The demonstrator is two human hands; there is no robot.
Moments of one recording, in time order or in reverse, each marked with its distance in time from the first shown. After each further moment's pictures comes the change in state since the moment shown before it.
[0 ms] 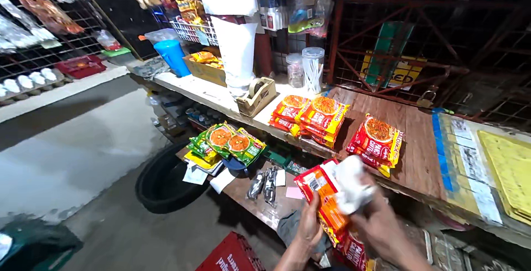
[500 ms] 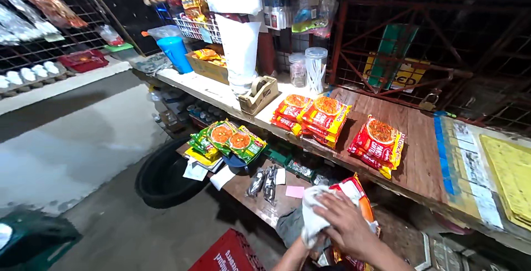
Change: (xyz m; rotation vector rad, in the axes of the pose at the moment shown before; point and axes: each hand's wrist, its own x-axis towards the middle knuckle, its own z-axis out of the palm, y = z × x) left_hand -0.027 -0.006 -0.037 0.595 -0.107 -0.128; right_hand 0.003 0.022 0.051 -0.279 -0.231 -0.443
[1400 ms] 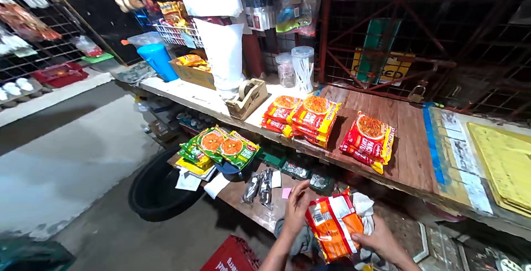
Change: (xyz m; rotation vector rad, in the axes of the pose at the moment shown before) left_hand 0.062 0.009 -0.027 0.325 0.144 0.527; right_hand -0.089 0.029 -0.010 0.886 0.142 0.964
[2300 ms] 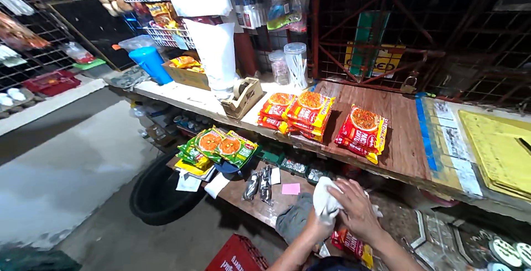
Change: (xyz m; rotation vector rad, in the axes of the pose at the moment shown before) left_hand -0.031 0.073 0.043 0.346 -0.287 -0.242; right_hand 0.030 -0.032 0.042 -0.835 0.247 -0.946
